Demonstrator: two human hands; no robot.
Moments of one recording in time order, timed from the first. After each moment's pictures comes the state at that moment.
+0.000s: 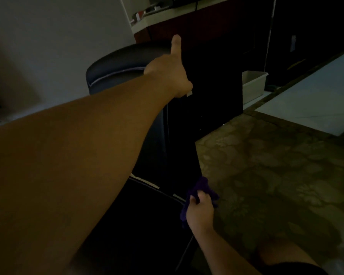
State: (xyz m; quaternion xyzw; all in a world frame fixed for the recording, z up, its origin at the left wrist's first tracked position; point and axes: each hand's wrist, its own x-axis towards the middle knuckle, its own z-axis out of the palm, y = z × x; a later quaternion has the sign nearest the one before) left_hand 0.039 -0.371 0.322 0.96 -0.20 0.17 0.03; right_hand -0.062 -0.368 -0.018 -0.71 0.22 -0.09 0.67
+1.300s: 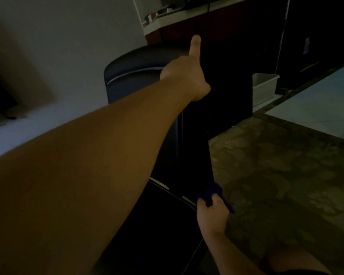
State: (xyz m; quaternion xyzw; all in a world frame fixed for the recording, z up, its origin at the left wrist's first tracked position) left_hand 0.026 -0.369 0.319 0.96 -0.20 0.20 0.03; right_hand -0.069 -0.368 -0.011 -0.69 0.23 -0.16 0.66
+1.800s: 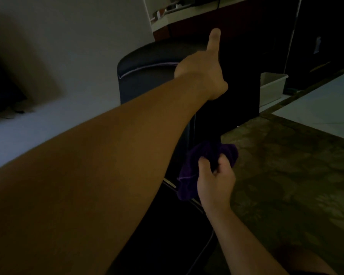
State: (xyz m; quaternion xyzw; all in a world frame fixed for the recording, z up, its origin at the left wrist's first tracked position) left_hand 0.020 -0.367 0.316 0.95 -0.22 0.21 0.03; right_hand -0.063 -0.360 0.095 -0.58 0.10 -0.35 0.73
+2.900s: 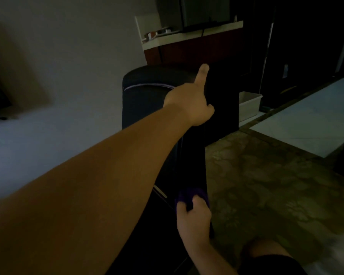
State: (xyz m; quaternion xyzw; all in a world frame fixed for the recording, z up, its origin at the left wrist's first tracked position) left_hand -0.030 -0.354 0.321 0.94 -0.28 0.18 0.06; right_hand -0.129 -0.344 0.064 -0.77 0.17 -0.20 0.59
